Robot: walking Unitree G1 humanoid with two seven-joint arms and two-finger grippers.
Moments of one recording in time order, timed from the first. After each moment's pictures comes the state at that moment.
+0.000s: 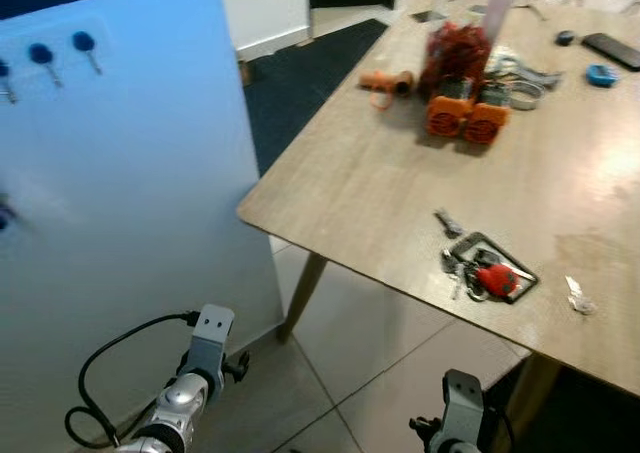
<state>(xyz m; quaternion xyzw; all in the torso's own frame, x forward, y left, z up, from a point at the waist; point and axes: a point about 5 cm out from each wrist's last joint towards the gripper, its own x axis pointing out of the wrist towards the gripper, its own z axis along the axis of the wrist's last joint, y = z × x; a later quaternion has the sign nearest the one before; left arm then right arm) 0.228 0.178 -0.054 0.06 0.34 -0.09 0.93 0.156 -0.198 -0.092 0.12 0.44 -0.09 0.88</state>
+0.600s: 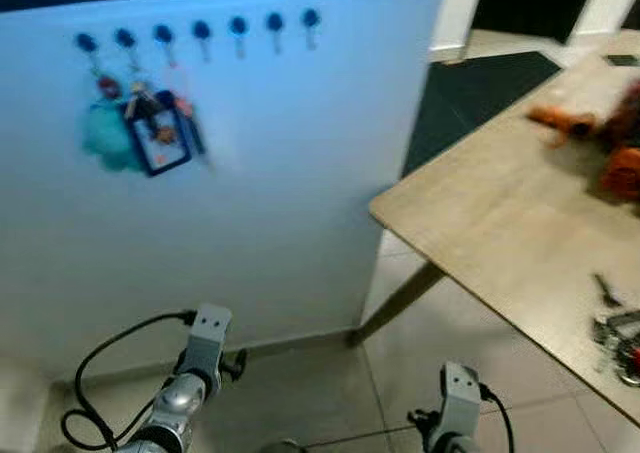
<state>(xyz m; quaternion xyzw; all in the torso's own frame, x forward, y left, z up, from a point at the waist) 0.230 0.181 -0.052 0.06 0.33 -0.08 0.94 0.164 -0.191 -0.090 0.12 0.44 -0.08 0.89</state>
